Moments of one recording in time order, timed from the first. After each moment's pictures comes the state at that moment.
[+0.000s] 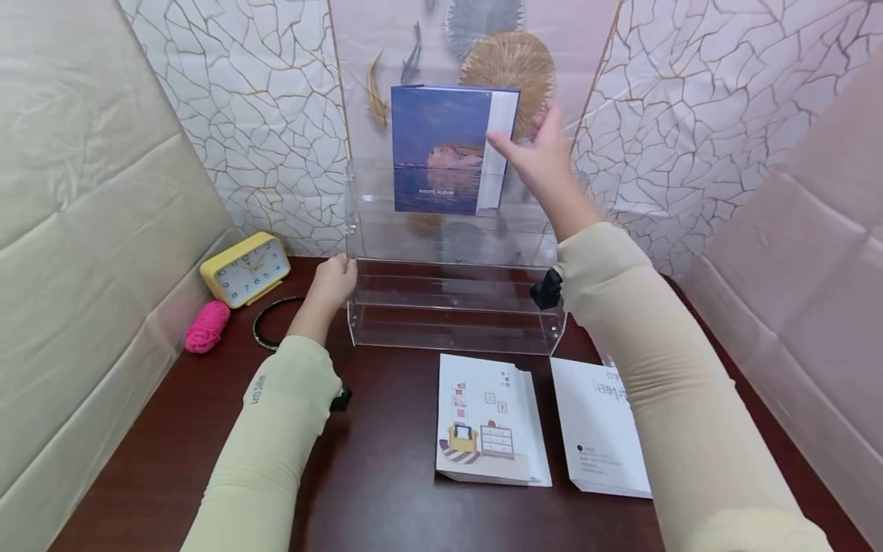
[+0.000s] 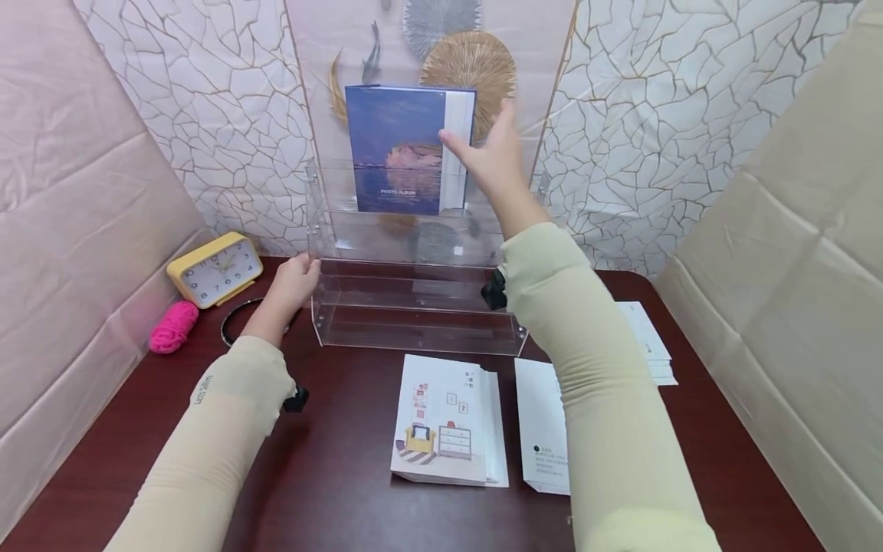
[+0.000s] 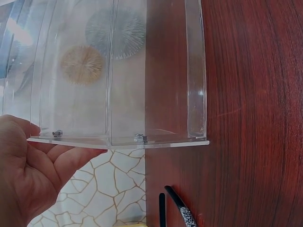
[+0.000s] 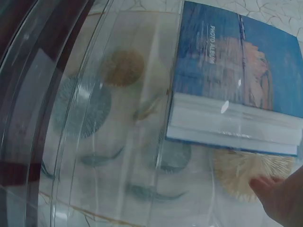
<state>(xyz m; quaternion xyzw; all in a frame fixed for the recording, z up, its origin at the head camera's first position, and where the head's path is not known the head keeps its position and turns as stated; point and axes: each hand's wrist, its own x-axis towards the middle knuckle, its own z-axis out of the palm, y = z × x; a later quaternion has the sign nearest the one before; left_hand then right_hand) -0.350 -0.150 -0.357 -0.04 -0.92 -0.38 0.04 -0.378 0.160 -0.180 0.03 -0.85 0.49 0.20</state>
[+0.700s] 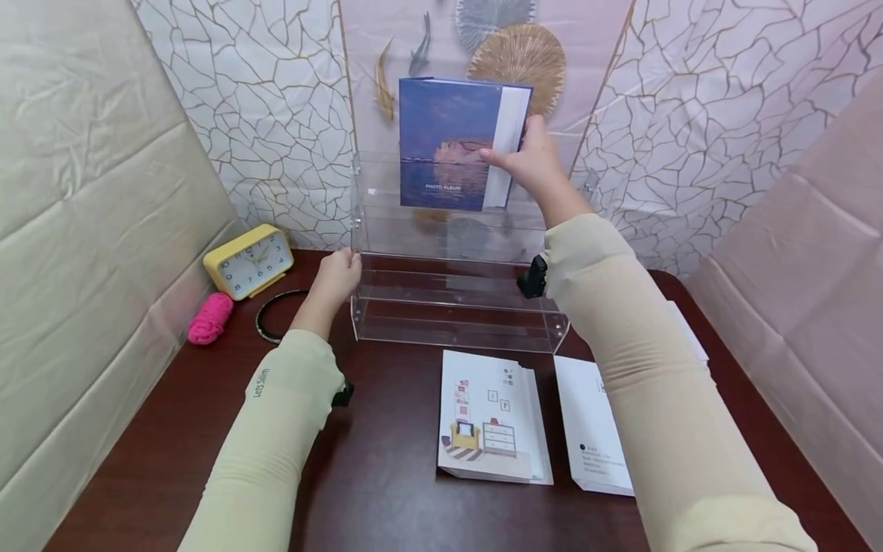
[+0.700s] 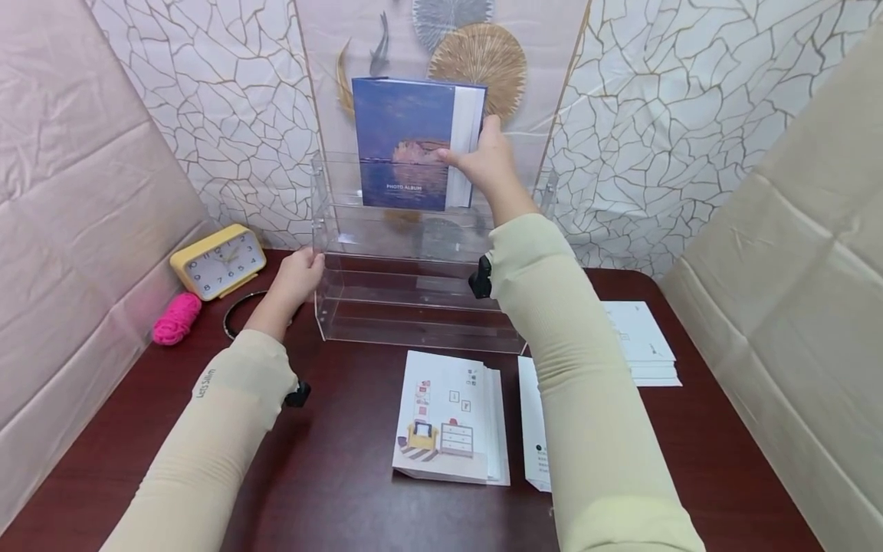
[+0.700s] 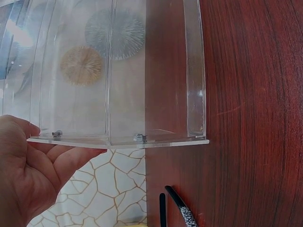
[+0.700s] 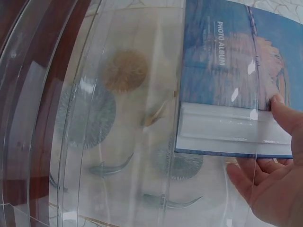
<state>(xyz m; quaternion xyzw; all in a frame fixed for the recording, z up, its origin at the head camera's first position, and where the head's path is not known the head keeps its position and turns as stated) -0.346 -0.148 -0.355 -0.03 -0.93 -0.37 0.04 -0.401 0.148 -0.189 0.03 -0.91 0.41 0.12</state>
